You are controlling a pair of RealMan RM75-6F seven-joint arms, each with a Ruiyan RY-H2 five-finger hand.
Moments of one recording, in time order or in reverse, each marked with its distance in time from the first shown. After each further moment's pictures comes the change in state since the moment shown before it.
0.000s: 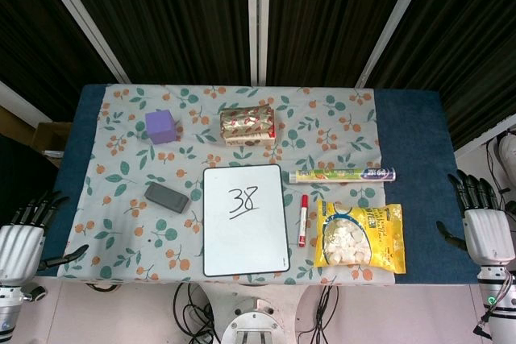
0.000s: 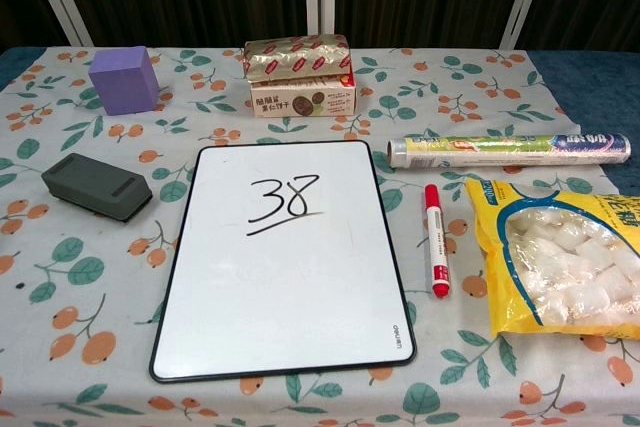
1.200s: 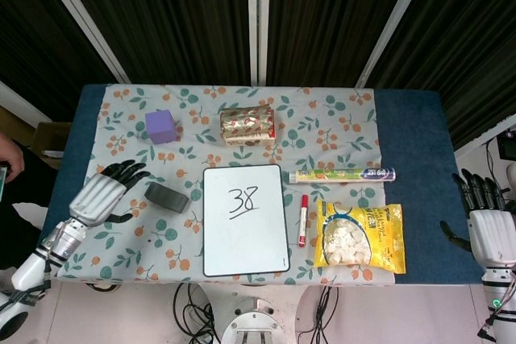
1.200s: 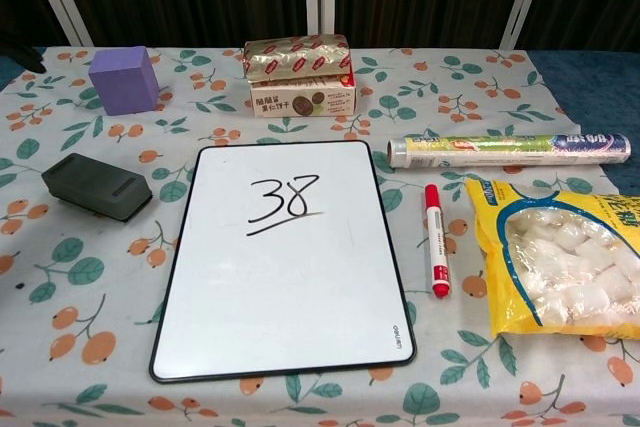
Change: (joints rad) left arm -0.415 -0.015 -0.067 0.056 0.026 -0.517 -0.068; right arm -0.012 0.035 0.005 -0.039 -0.010 0.034 -0.011
